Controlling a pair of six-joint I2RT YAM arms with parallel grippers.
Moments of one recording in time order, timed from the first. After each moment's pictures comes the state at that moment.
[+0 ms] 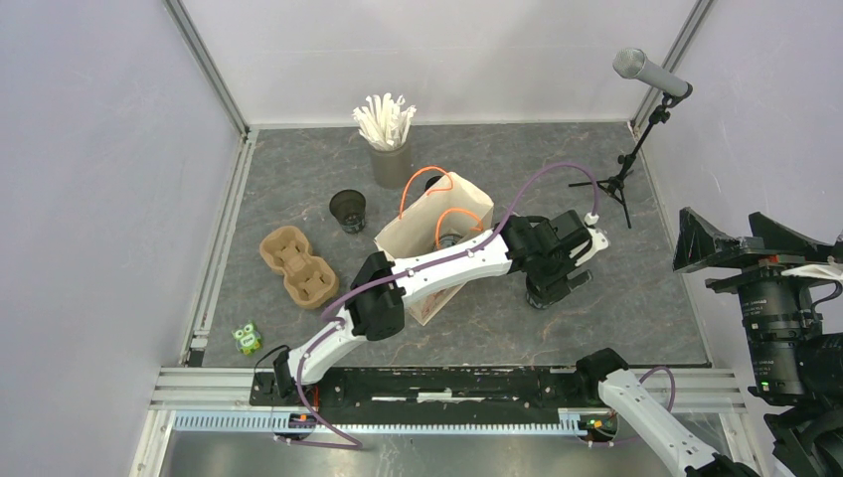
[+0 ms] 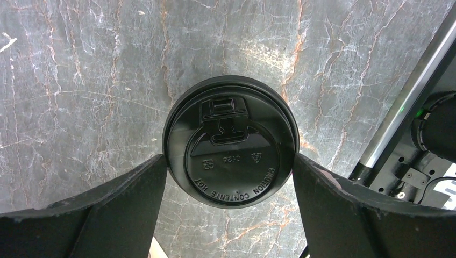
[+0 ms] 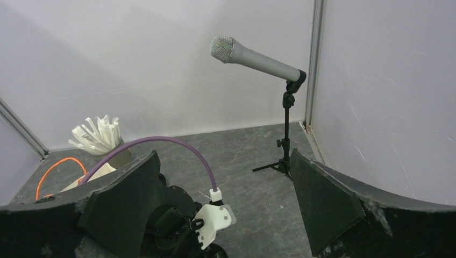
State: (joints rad) left arm -1.21 2.38 2.34 -0.92 -0.02 -0.03; right arm 0.39 0.59 1.69 -0.90 0.42 0.07
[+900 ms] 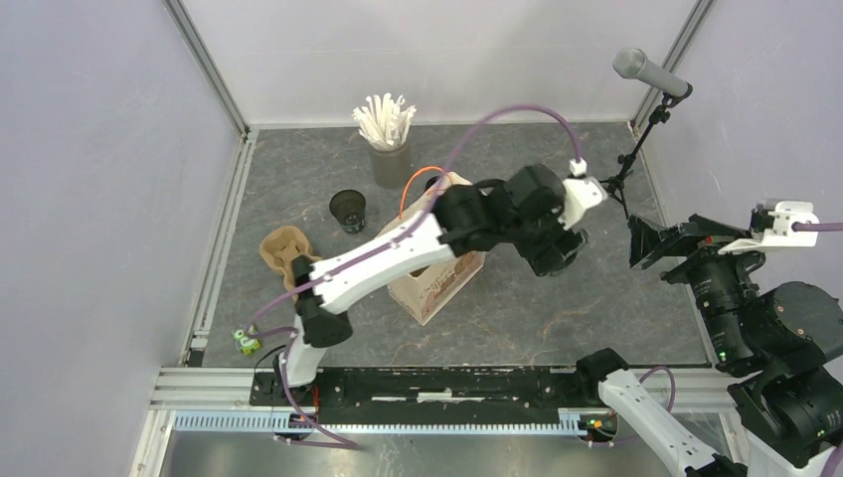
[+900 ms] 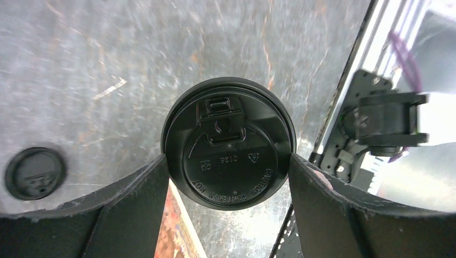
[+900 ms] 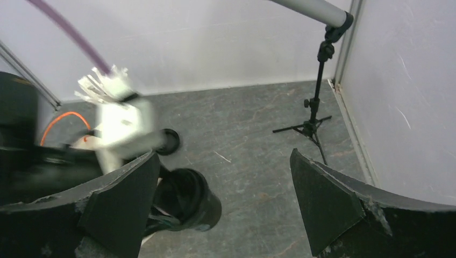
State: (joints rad) left arm -1.21 2.09 2.32 -0.94 -0.03 0.00; right arm 0.39 0.58 1.52 -0.94 0.35 0.16
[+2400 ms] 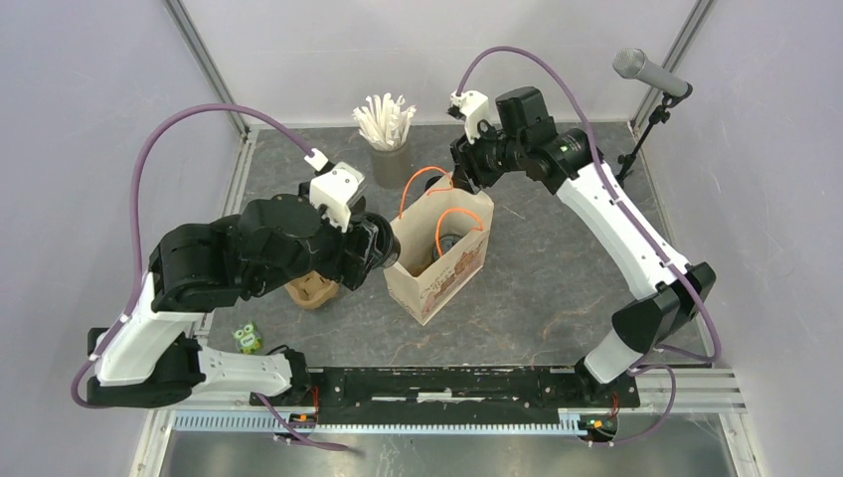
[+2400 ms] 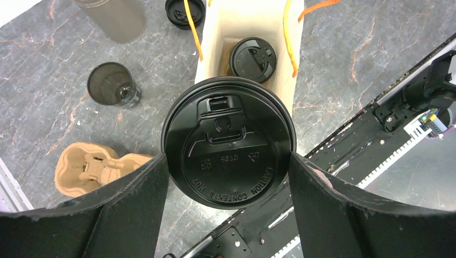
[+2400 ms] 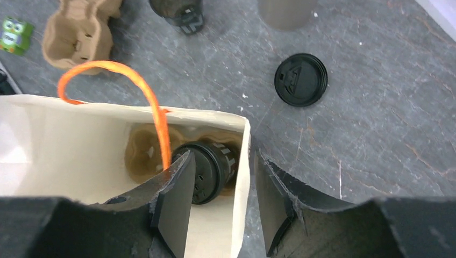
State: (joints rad) left arm -1.19 1.12 1.86 -1.34 -0.47 -0.31; right arm 0.54 1.61 1.82 -0.84 -0.35 -0.14
